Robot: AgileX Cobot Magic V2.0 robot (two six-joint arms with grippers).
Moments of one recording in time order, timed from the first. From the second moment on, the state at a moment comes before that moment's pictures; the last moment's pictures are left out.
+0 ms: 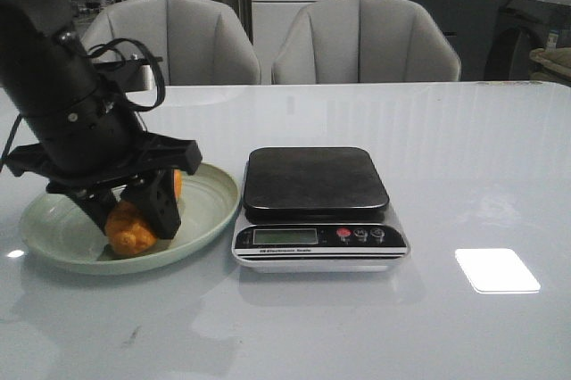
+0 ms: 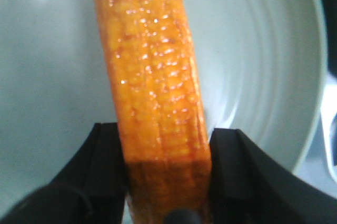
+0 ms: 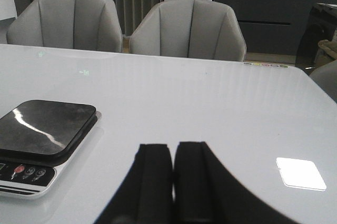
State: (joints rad) left arm -0.45 1.82 -1.11 -0.20 0.58 -0.09; right arm 0.11 -0.01 0.03 -0.04 0.07 0.05
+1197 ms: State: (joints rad) left arm -0.64 1.95 -1.43 -0.43 0.54 -0.09; right arm 0.11 -0.01 0.03 -0.04 0.07 0.05
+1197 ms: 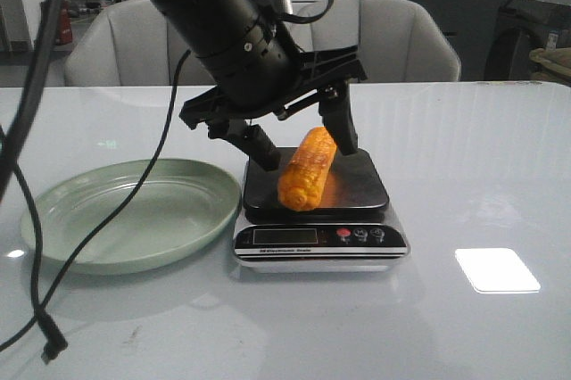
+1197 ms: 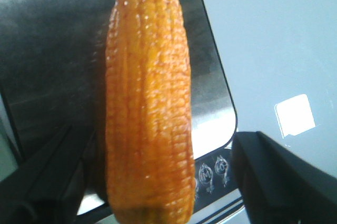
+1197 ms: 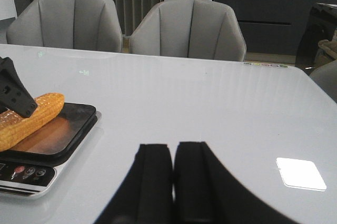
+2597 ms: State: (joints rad) left arm -0.65 0.38 -0.64 -0.11 0.69 -0.07; right arm 0.11 -0.01 0.03 -0.04 0.07 0.05
